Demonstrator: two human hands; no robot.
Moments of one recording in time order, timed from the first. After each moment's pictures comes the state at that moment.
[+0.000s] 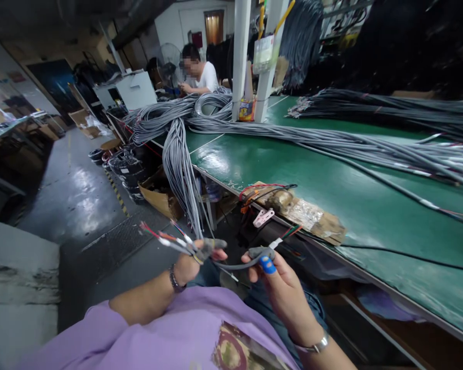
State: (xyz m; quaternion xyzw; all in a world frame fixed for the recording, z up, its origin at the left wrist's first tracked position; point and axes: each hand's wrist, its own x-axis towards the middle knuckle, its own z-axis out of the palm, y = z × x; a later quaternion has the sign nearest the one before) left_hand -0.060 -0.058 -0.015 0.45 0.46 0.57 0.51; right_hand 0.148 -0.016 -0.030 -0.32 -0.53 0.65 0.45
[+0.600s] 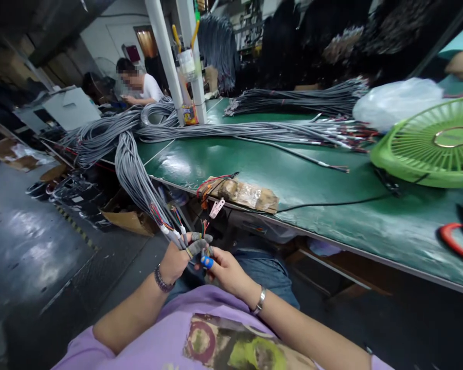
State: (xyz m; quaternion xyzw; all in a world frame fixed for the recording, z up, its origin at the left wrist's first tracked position) left_hand -0.028 -0.021 -0.001 0.50 0.48 0.46 0.56; right_hand 0.119 -0.019 -0.041 -0.31 -0.55 0.70 0.32
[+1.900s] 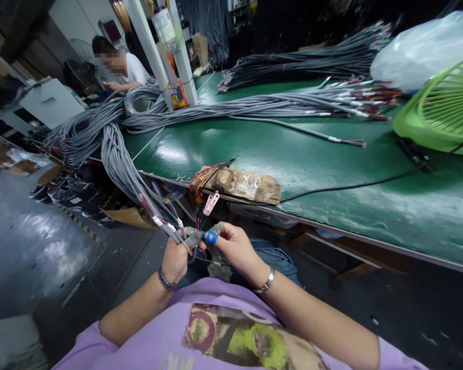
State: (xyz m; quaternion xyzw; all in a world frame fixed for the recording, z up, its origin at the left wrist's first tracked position) left_hand -0.014 -0.008 -0.018 0.43 0.54 0.51 0.51; right_hand 0.133 0.017 -0.027 -0.40 -0.48 0.65 0.43
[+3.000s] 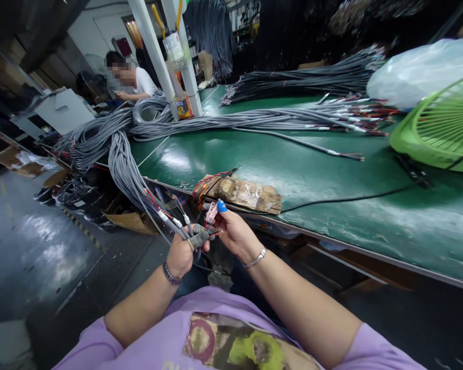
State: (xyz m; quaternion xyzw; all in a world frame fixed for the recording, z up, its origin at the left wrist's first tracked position) left_hand -0.006 0.013 -0.004 0.46 0.47 0.51 0.55; right_hand 0.120 0.069 -0.012 -0.29 -0.23 0.80 0.48
